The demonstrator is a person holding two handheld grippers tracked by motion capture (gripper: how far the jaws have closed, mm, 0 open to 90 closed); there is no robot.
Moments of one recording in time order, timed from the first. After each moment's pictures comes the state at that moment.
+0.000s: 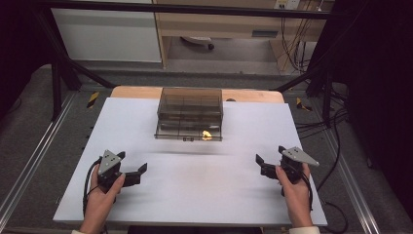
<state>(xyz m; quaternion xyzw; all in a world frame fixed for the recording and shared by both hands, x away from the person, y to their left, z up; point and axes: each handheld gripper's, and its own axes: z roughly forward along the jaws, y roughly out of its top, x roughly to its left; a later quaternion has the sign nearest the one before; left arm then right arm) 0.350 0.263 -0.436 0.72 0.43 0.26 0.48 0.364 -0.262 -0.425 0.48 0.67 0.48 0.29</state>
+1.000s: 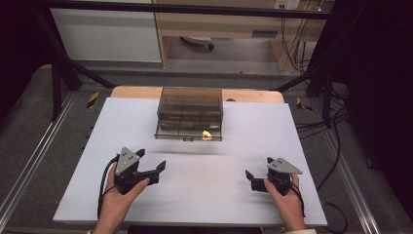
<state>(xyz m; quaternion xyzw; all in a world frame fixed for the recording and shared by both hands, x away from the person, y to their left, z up) 0.334 0.200 -0.393 0.72 0.41 0.26 0.49 0.350 -0.239 -0.457 0.43 0.74 0.44 0.27</state>
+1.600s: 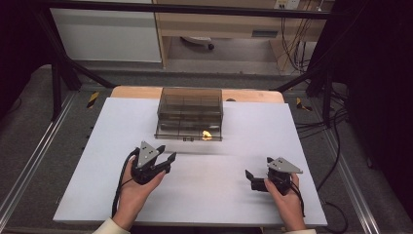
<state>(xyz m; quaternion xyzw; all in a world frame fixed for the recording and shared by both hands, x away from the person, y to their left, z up) 0.354 0.163 -0.395 0.74 0.39 0.27 0.47 0.350 -0.238 -0.455 0.44 0.74 0.45 0.26</state>
